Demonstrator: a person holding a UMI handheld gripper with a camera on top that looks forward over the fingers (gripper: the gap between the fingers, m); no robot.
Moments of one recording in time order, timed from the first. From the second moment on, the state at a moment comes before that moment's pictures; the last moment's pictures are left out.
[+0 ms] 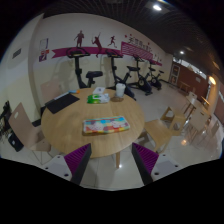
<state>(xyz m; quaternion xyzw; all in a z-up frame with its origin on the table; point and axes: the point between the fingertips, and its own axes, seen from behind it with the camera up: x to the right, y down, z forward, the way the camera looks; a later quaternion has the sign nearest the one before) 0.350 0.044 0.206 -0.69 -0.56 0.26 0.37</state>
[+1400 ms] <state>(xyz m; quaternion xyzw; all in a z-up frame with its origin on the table) 0.037 -0.040 -0.014 -0.65 -0.63 0.22 0.36</state>
